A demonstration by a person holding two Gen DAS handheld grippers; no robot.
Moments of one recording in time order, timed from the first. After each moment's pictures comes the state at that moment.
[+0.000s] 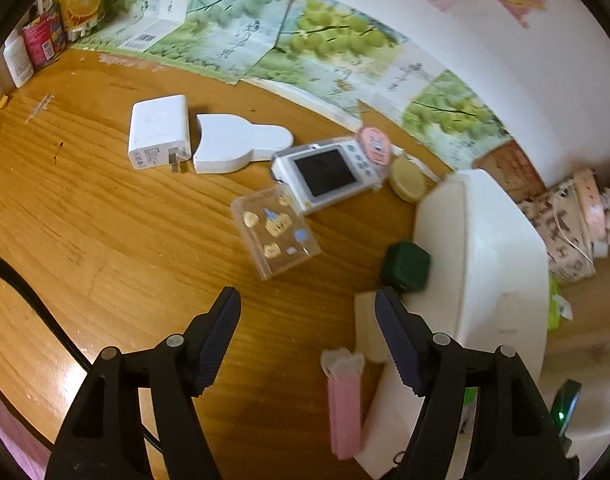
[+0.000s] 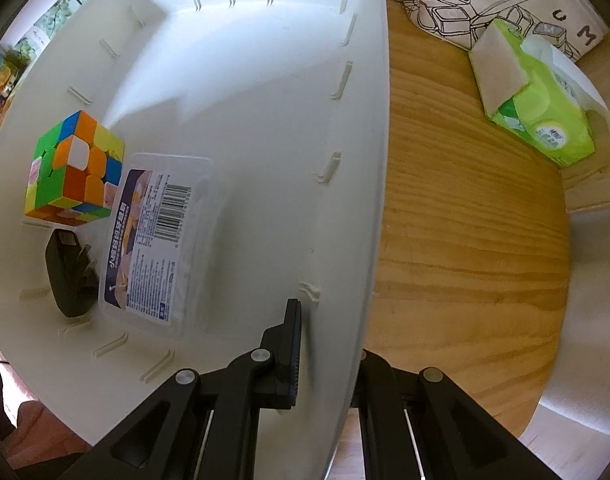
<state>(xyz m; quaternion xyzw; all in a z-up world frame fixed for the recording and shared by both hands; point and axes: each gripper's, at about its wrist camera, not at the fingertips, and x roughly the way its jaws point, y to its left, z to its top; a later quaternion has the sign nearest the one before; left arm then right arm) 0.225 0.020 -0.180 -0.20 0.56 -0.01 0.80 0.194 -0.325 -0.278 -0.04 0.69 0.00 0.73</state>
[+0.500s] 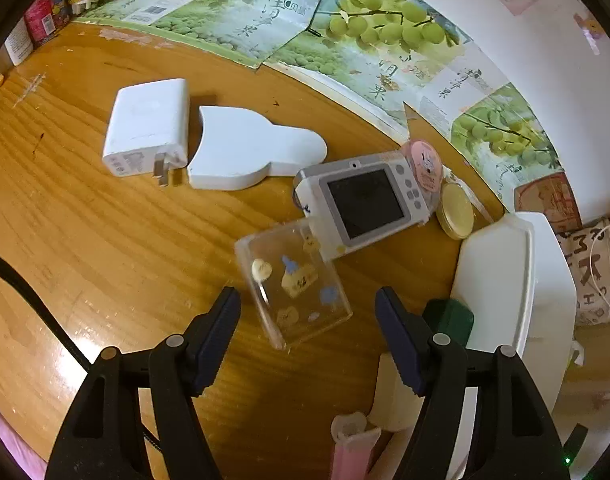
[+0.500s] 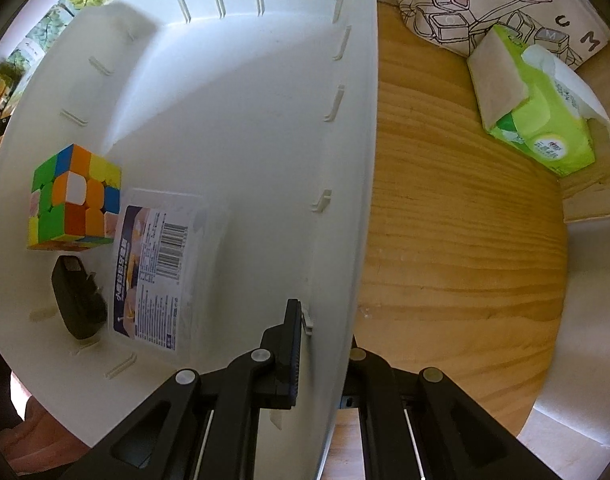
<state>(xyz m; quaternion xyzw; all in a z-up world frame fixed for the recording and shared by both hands) 0.270 0.030 -0.221 -0.23 0.58 0.03 0.78 0.221 -0.333 -0.270 -0.03 0.69 -0.01 0.72</state>
